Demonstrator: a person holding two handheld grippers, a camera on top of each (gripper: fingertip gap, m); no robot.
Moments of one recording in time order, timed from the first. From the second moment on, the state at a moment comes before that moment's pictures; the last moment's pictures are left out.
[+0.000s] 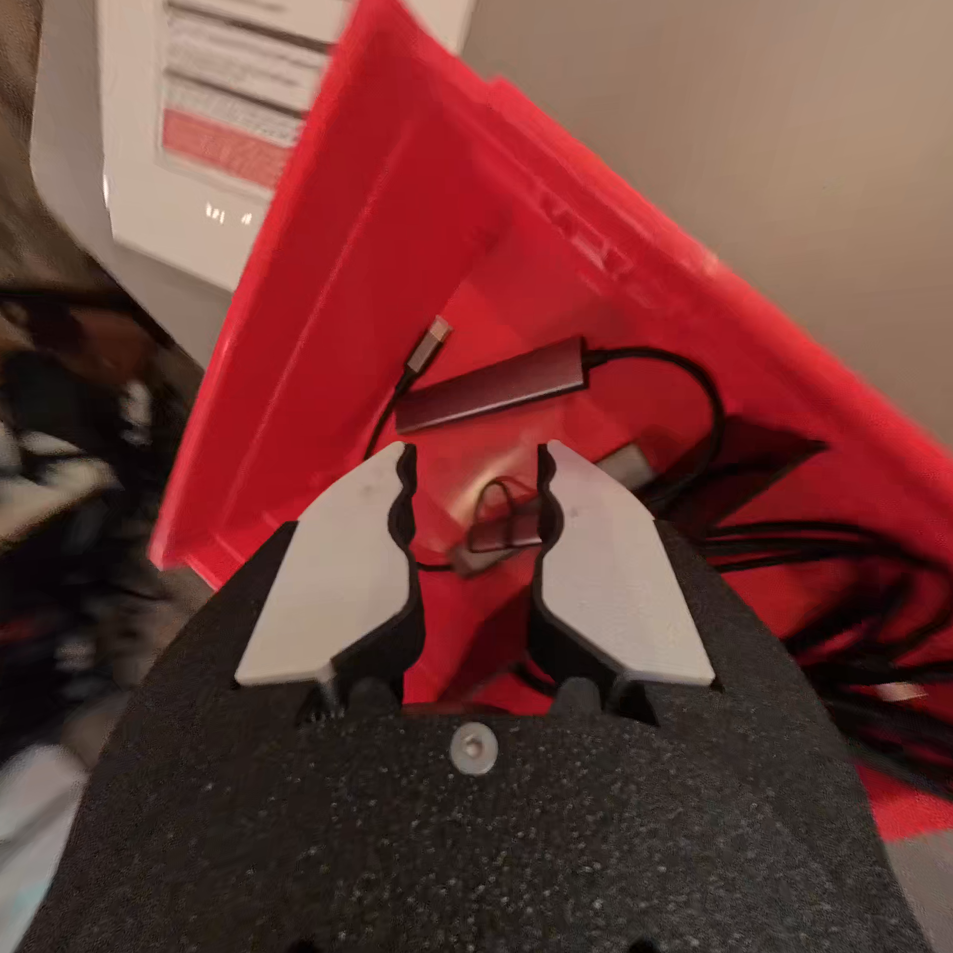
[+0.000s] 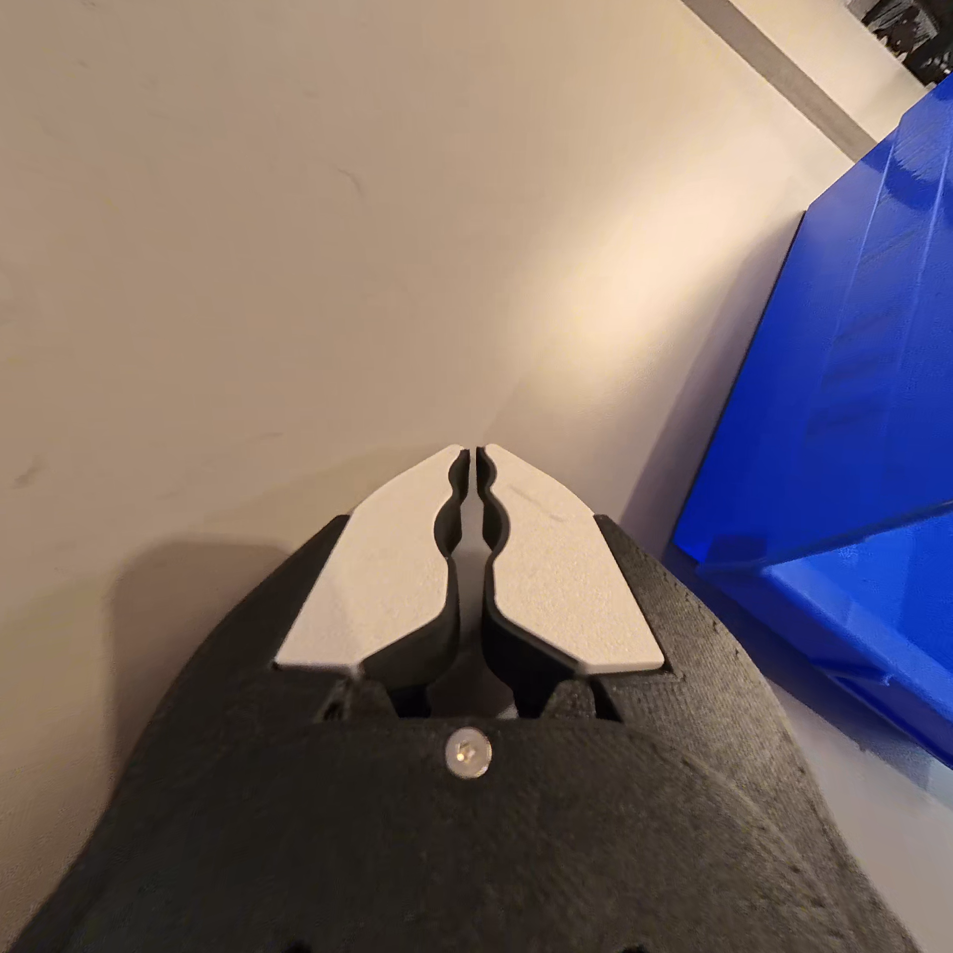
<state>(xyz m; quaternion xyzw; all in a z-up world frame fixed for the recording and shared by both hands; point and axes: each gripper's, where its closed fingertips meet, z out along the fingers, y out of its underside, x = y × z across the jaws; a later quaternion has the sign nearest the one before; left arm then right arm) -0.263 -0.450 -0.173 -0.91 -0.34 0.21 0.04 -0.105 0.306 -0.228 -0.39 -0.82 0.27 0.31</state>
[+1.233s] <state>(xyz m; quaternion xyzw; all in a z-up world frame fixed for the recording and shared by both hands) -0.199 -0.189 0.028 -0.78 -0.12 0.31 0.53 -0.117 0.296 -0.227 -0.38 -0.82 0.26 0.33</state>
